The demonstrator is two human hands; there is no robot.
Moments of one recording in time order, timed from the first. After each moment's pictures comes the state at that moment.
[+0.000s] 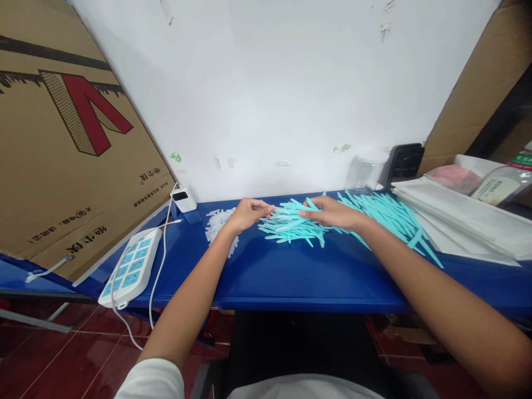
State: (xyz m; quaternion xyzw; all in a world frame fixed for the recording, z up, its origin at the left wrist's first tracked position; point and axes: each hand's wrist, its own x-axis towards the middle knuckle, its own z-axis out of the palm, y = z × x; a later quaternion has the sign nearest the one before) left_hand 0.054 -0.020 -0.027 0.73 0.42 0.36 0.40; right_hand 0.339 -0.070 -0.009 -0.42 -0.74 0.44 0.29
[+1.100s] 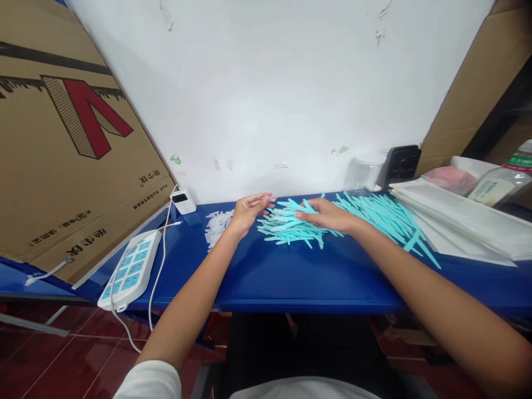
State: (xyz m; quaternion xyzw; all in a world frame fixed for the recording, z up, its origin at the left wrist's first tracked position) left_hand 0.070 -0.029 -0.025 0.62 0.35 0.50 0.49; right_hand 0.334 -0.068 -0.016 -0.42 -0.74 0.41 0.32
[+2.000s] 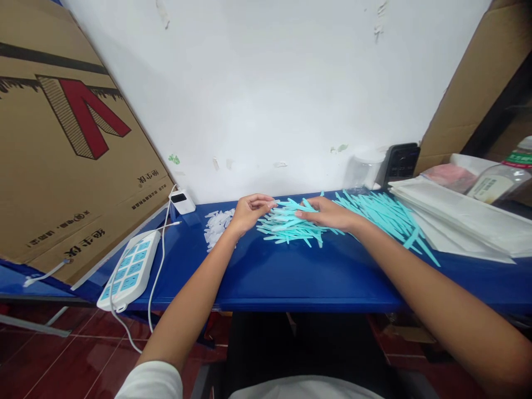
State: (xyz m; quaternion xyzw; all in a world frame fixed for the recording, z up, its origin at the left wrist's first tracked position) left_hand 0.069 -0.029 -0.025 0.70 0.35 0.46 0.42; right_hand 0.336 -0.069 -0.012 -0.41 -0.74 0.44 0.30
